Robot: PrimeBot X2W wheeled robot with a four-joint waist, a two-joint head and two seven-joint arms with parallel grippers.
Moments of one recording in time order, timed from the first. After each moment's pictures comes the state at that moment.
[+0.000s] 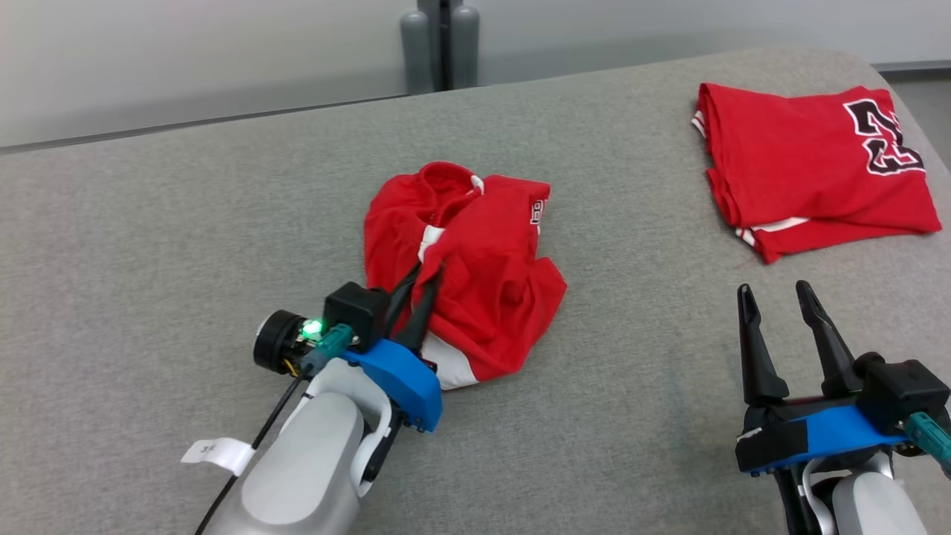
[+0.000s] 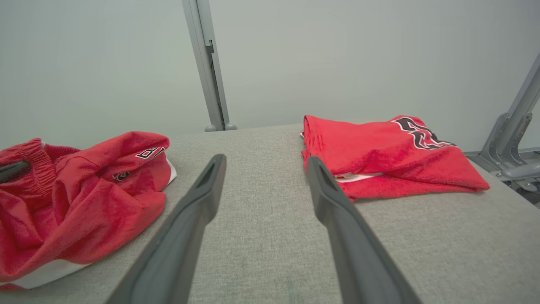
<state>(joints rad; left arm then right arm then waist) -0.52 0.08 -0.54 0.64 -0.33 -0.10 -0.19 -0.15 -0.05 -0.05 0.17 0.15 0.13 -0.22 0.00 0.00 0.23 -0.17</state>
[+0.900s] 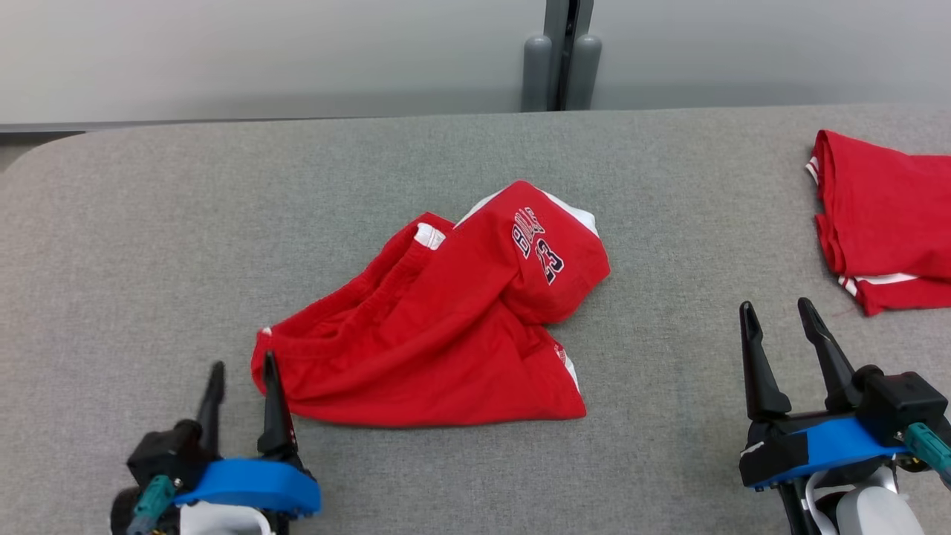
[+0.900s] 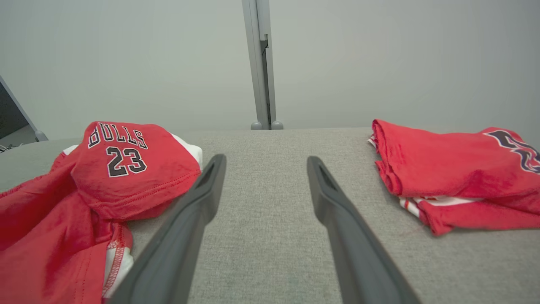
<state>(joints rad) -0.08 0.11 -0.15 0.33 -0.41 0.06 -0.26 -0.12 -0.05 -0.06 0.16 0.13 0.13 -0.19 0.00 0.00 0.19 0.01</state>
